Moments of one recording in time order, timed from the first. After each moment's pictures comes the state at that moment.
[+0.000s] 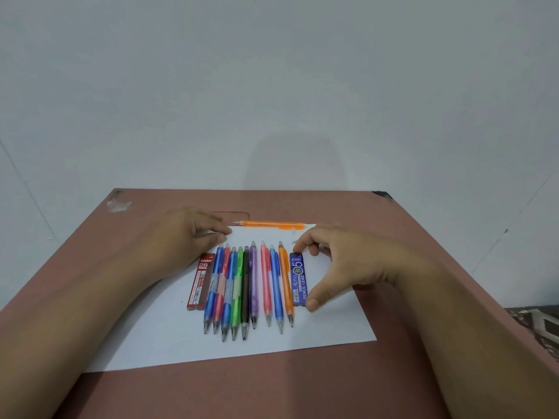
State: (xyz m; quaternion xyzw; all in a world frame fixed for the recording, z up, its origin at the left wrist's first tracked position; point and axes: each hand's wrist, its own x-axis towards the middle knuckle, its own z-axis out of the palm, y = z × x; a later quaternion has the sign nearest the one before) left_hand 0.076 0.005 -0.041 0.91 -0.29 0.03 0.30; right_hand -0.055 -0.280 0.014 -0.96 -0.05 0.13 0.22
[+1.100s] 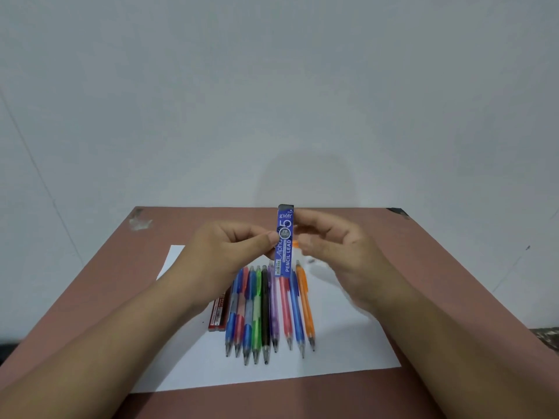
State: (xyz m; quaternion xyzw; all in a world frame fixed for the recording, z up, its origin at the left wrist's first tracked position) left_hand -0.003 -0.027 0.013 0.77 -0.23 -0.08 0.59; right_hand -0.047 -0.234 0.001 -0.75 -0.12 -0.08 0.64
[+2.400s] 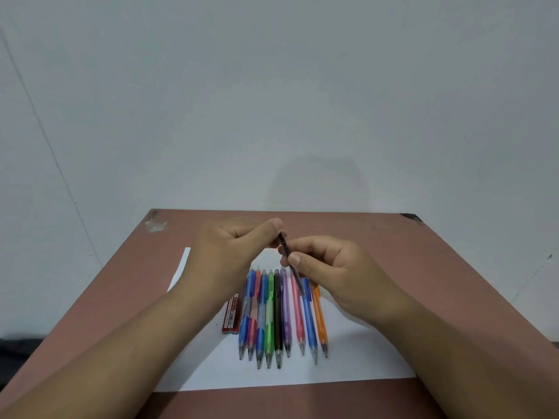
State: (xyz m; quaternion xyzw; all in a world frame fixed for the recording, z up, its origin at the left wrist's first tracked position) left_hand -0.003 -0.027 0.012 0.76 -0.21 0.04 0.61; right_hand -0.047 -0.221 -0.007 -0.81 -0.12 -0.05 0.56
